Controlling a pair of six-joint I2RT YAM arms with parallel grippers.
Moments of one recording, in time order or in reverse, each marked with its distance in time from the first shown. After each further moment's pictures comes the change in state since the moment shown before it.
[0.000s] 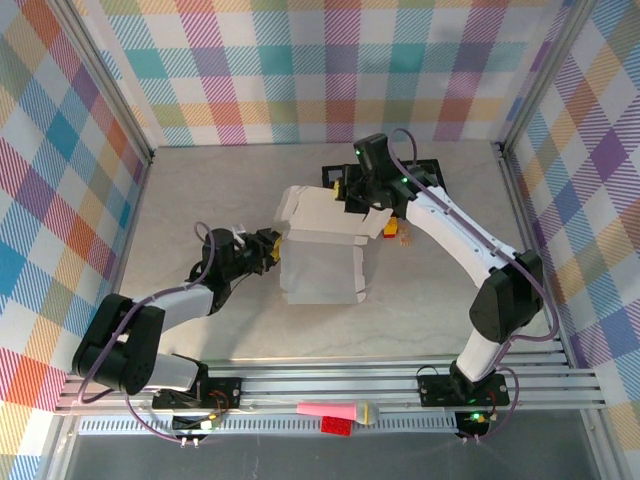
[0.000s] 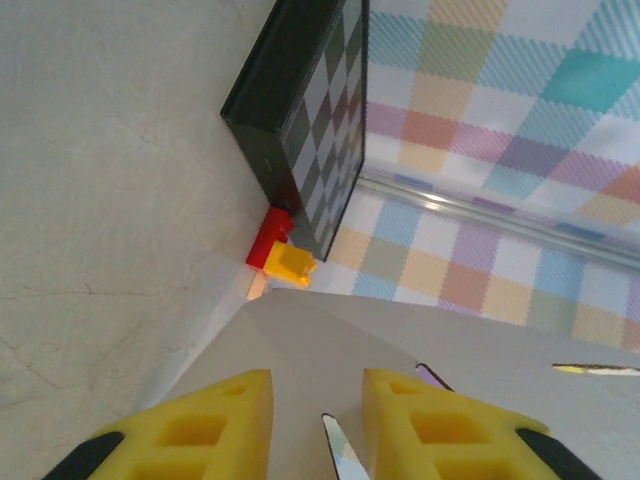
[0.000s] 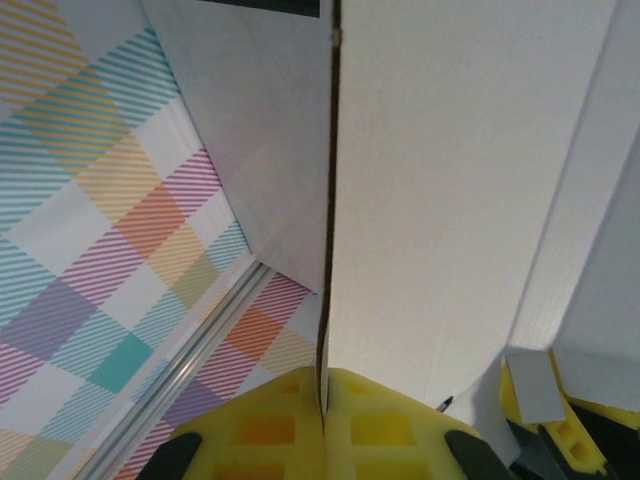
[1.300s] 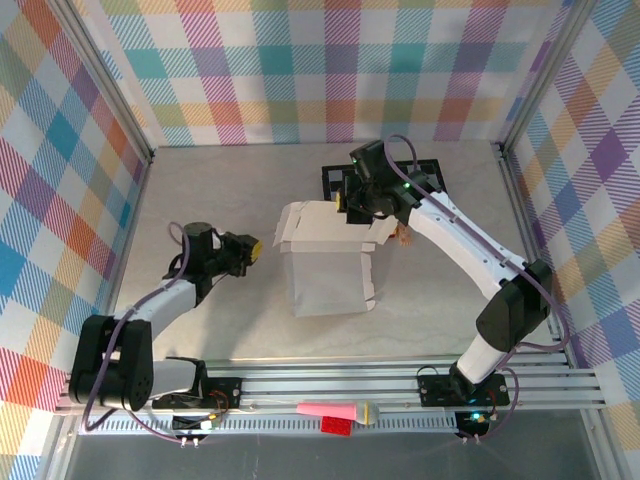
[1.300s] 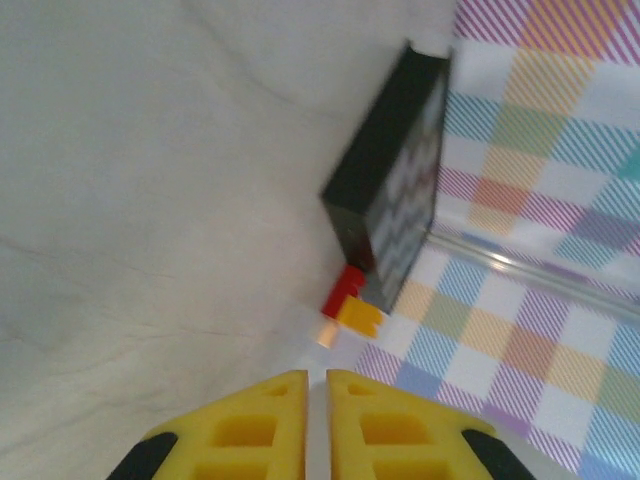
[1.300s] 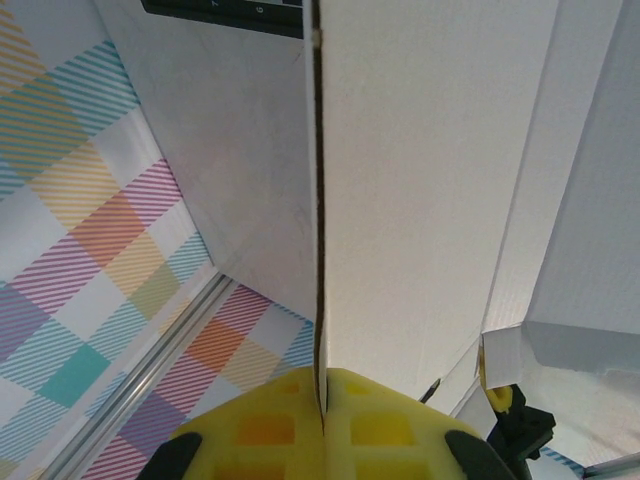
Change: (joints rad) left arm 0.180 -0.080 0.055 -0.338 0.074 0.151; right arm 0.051 -0.059 0.000 -0.140 0.047 0.000
